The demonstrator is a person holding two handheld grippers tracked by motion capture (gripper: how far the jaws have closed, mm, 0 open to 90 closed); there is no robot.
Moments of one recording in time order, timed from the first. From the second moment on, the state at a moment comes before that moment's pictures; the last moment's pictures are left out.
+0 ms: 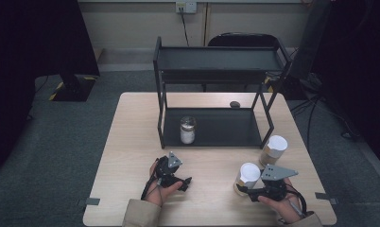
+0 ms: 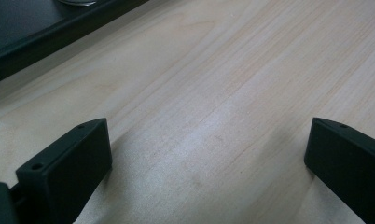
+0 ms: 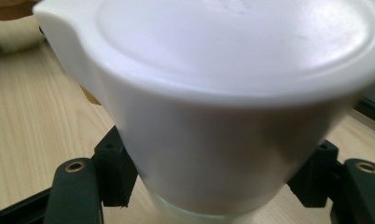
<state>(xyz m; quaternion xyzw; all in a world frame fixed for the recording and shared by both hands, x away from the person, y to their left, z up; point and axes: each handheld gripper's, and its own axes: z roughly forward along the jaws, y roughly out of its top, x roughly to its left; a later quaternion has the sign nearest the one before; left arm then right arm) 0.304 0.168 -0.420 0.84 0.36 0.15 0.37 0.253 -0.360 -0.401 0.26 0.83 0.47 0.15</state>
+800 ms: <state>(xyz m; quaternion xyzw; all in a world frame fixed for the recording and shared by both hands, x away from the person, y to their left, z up) 0.304 0.168 -0.420 0.84 0.36 0.15 0.37 0.257 -0.349 -0.390 0.26 0.84 0.46 0.16</state>
